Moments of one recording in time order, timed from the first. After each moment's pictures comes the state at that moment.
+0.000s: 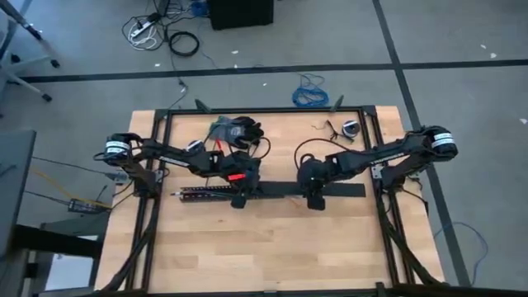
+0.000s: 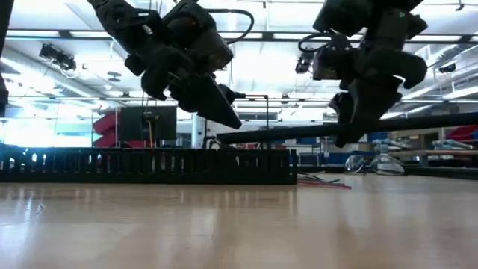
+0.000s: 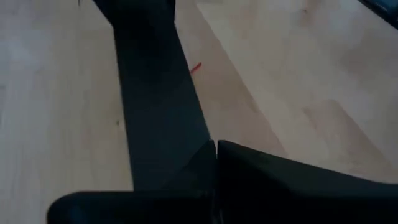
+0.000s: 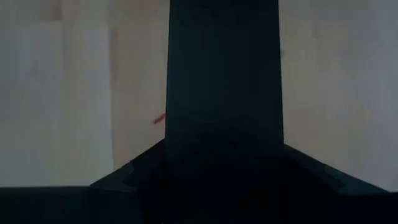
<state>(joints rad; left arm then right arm) 0.07 1.65 0.85 0.13 0.31 0.26 0.07 1.44 0.84 -0.49 0.01 0.15</state>
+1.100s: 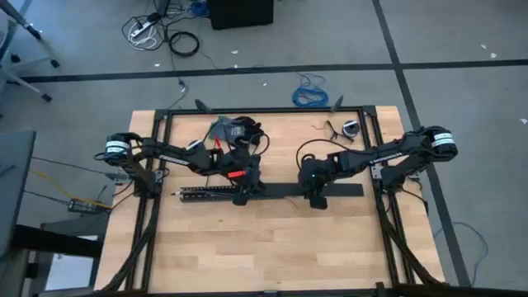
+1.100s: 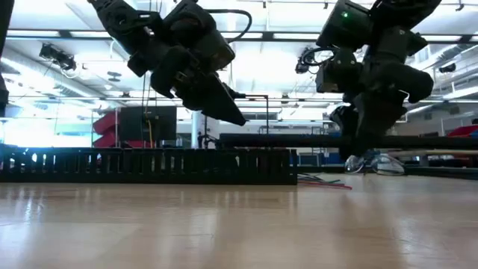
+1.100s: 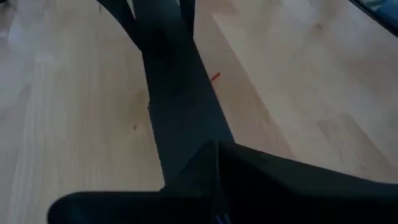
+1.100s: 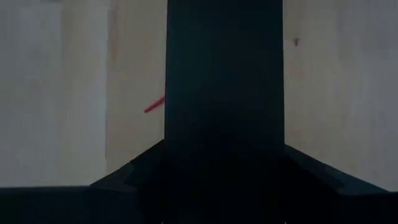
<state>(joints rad) 0.09 1.65 0.85 0.16 0.30 0.22 0.02 1.44 0.74 -0.36 -0.09 0.08</state>
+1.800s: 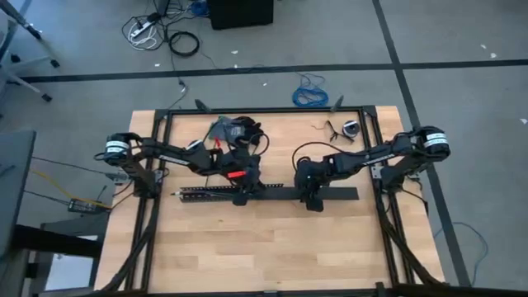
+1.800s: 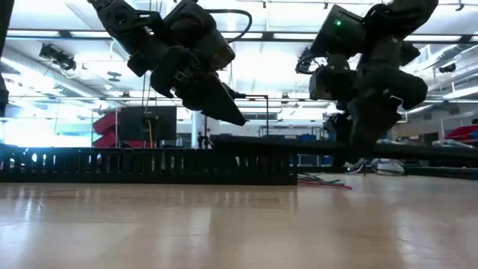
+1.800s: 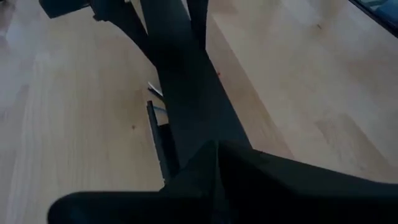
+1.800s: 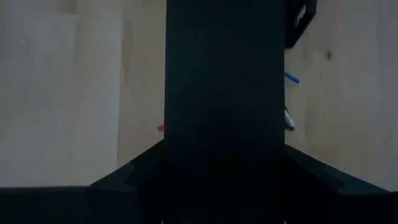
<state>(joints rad) 0.09 1.65 0.85 0.16 0.30 0.22 0.02 1.51 0.75 -0.27 -0.14 0.09</state>
